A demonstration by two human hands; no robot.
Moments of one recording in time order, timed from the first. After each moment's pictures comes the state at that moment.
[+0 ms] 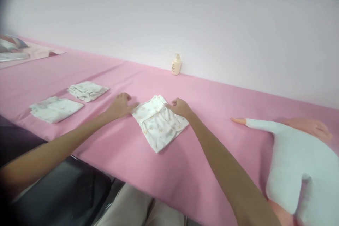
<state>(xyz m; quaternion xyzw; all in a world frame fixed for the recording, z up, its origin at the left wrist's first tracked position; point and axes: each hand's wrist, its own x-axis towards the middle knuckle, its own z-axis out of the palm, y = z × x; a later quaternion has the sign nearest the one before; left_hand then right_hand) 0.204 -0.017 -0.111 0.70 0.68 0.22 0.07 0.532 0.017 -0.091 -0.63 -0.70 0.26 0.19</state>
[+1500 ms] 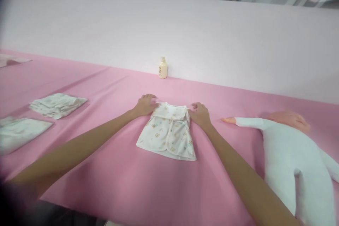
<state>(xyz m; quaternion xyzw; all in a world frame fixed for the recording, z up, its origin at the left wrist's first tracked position) 0.349 0.090 -0.122 0.79 0.54 0.25 0.16 0.658 0.019 -0.121 -0.72 -0.61 0.10 0.31</state>
